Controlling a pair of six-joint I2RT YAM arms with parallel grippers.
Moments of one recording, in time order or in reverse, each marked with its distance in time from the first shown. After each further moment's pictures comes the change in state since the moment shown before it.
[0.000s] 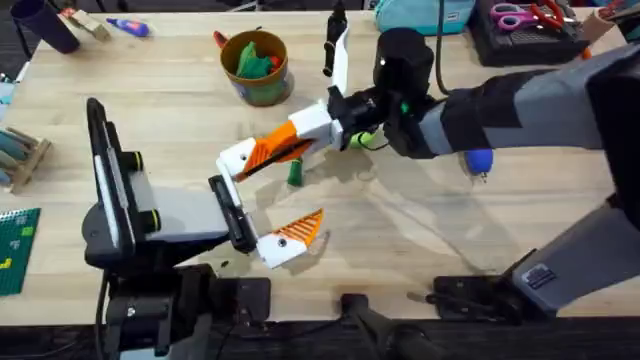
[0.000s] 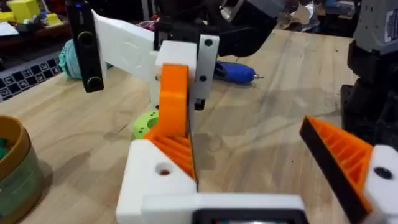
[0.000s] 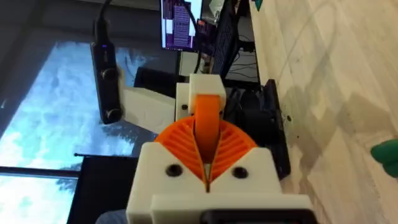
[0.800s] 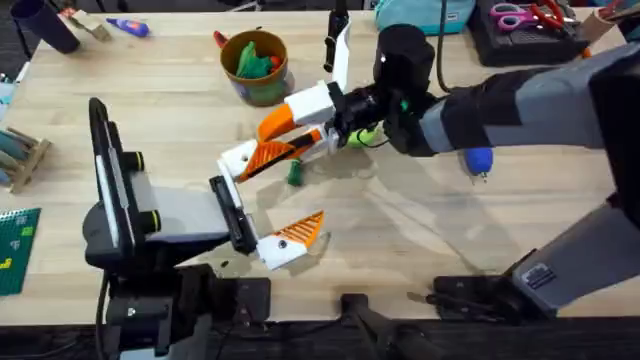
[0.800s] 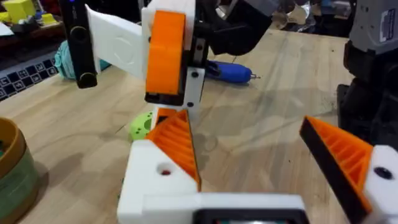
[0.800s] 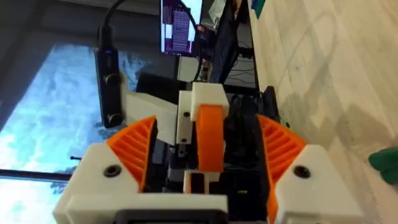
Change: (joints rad) left arm 0.000 0.000 0.000 -0.001 0.009 0.000; right arm -0.001 0.000 0.012 0.001 0.011 -0.006
